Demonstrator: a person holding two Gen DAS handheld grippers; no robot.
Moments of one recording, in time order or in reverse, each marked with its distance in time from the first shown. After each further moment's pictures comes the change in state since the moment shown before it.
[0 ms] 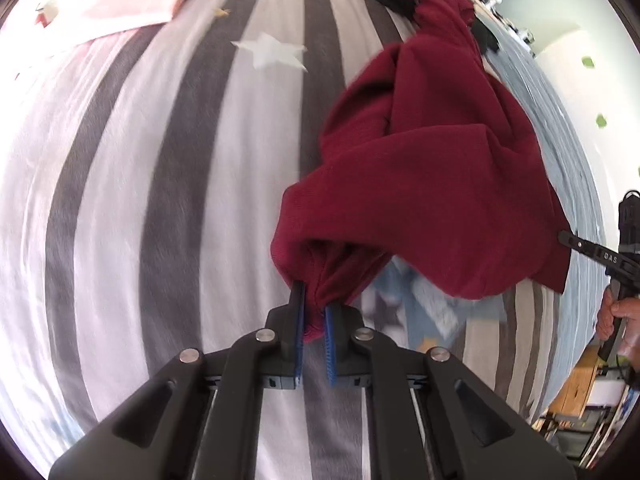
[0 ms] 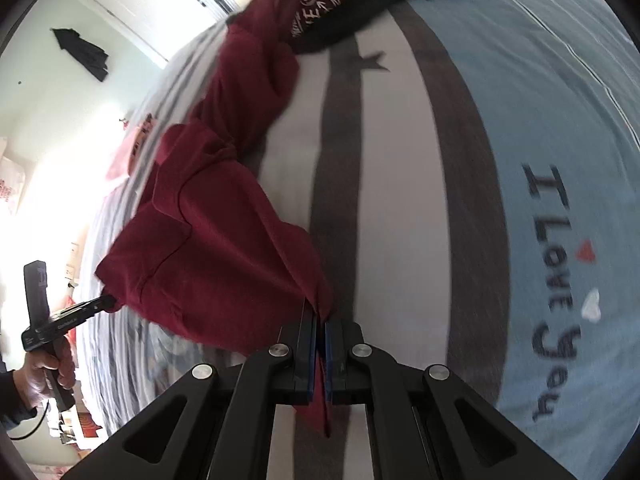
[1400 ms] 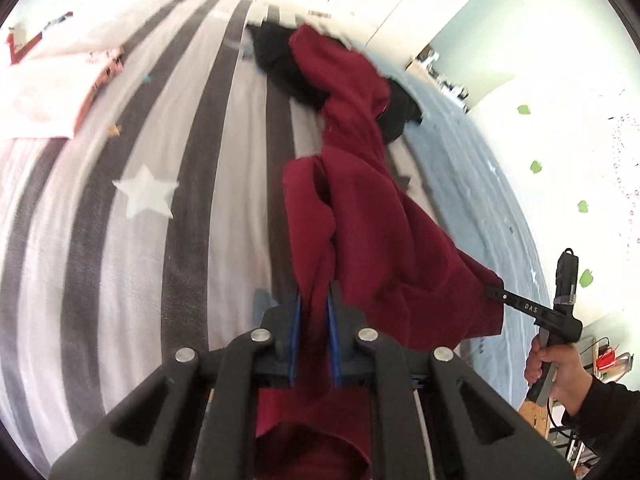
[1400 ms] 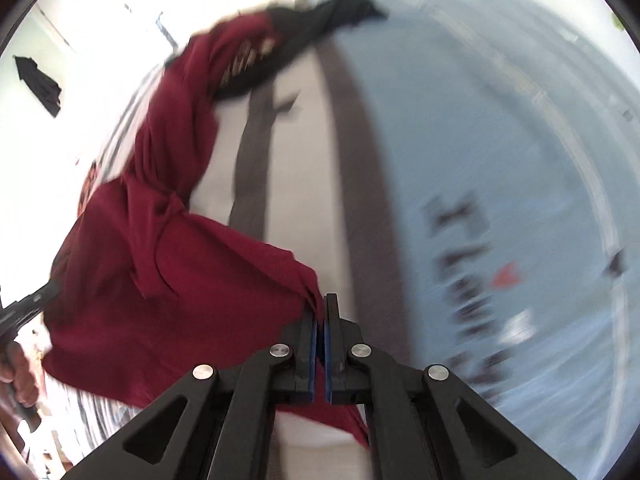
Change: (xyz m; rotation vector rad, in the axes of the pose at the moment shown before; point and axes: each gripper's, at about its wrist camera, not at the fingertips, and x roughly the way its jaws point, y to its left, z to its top) left arm -0.073 -0.055 0.066 -0.010 -0.255 -0.265; right arm -0.068 -0.037 0.023 0.103 -0.181 -0.200
